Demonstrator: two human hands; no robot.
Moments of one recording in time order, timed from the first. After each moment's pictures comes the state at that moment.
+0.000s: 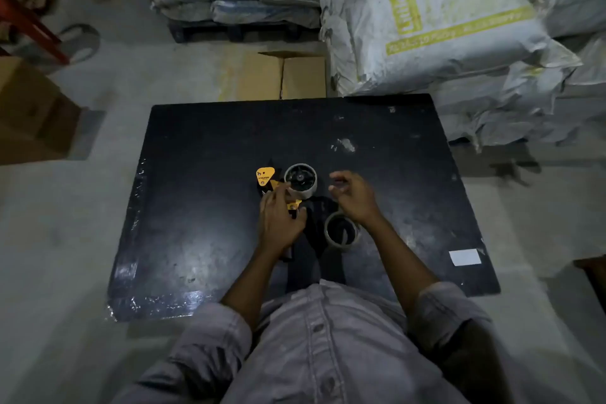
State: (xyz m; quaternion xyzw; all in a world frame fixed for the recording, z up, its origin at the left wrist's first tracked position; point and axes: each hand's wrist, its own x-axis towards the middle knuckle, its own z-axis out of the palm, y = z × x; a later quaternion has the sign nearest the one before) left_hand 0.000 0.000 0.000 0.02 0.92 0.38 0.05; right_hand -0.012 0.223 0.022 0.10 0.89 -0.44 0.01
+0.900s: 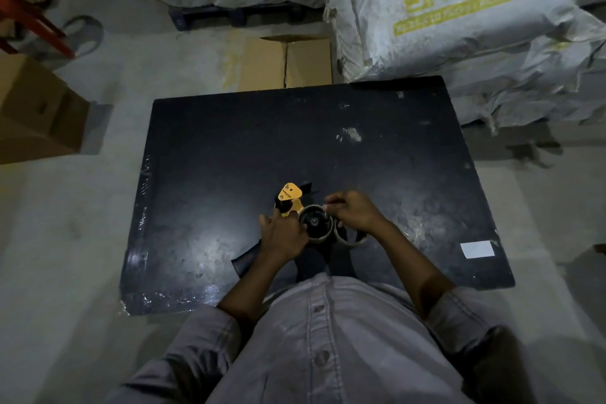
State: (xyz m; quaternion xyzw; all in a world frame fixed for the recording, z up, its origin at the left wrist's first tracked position) left_hand 0.023 -0.007 0.000 0.10 0.97 0.09 0.21; right_hand 0.008 0.212 0.019 0.08 0.86 -0.46 0.23
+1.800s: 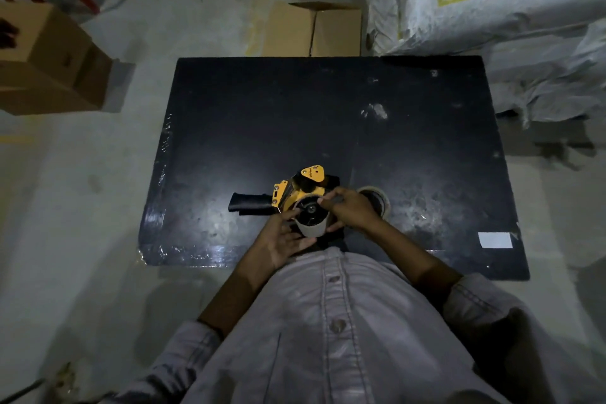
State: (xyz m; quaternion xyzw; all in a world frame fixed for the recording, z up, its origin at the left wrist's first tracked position) left_hand 0.085 -0.048 0.028 -0.46 0.40 0.71 0.36; right_hand 0.051 0.153 0.017 0.20 0.74 -0.56 0.30
